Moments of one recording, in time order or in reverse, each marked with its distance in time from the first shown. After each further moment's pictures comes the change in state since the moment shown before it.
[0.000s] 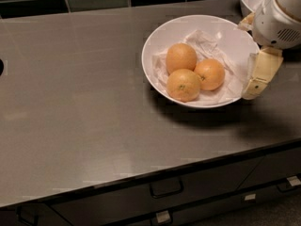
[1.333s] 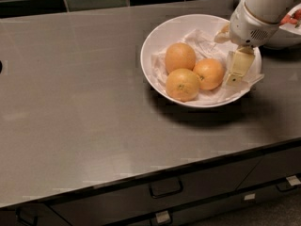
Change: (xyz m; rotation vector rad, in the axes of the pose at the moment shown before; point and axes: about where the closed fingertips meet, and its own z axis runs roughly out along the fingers) arm -0.017 -0.036 0.056 -0.101 -0.039 -0.089
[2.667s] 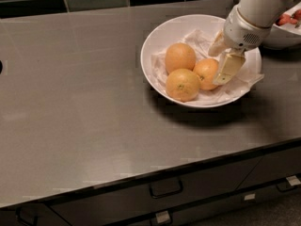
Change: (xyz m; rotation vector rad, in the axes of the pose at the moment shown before) arm -0.005 -0.004 0.018 -0.024 -0.016 0.006
